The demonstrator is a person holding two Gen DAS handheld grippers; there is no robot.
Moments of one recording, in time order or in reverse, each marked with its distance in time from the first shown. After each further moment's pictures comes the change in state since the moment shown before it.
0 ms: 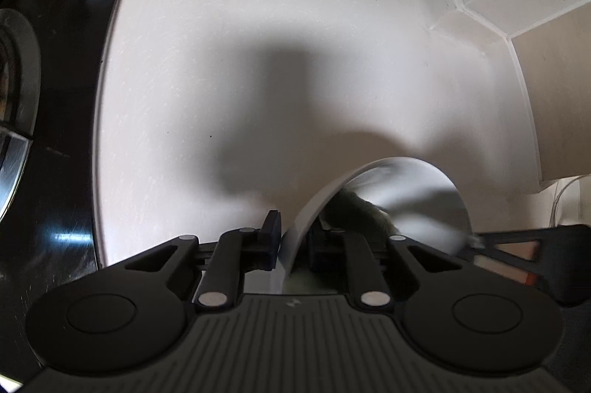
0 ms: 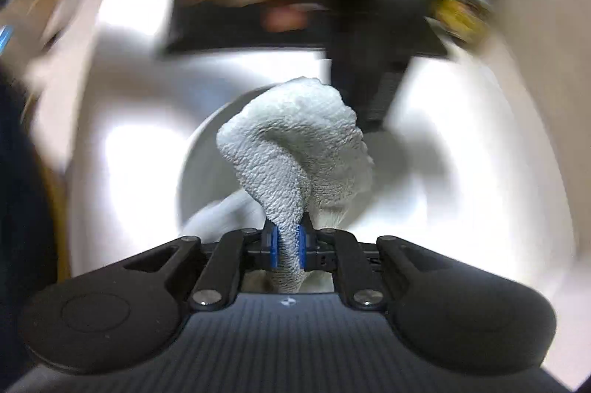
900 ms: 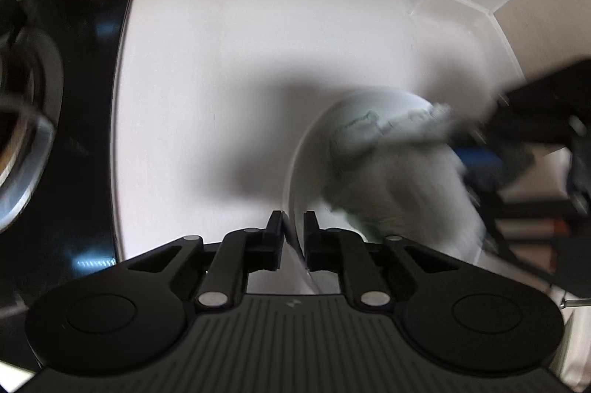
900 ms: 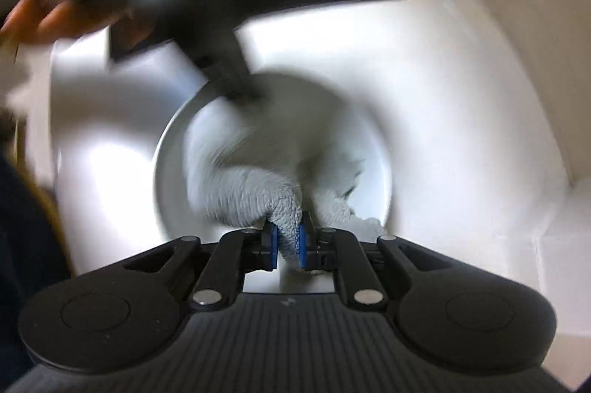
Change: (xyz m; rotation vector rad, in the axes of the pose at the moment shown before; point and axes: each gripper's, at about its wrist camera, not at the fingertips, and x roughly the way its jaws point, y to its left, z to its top) left arm -0.014 -0.013 -0.039 0.096 -0.084 0.047; right arm 0.003 -0.051 0.040 0.054 0.138 0.000
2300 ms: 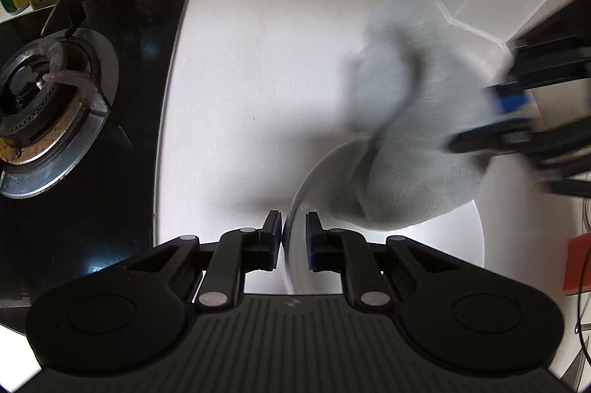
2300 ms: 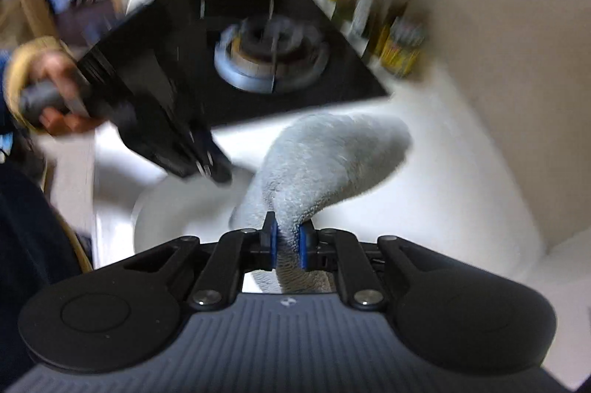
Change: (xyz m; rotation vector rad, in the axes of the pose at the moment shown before) left arm -0.023 0.007 -0.029 -0.048 -0.137 0.089; right arm -0.011 -0.024 0.010 -0.174 -0.064 0.100
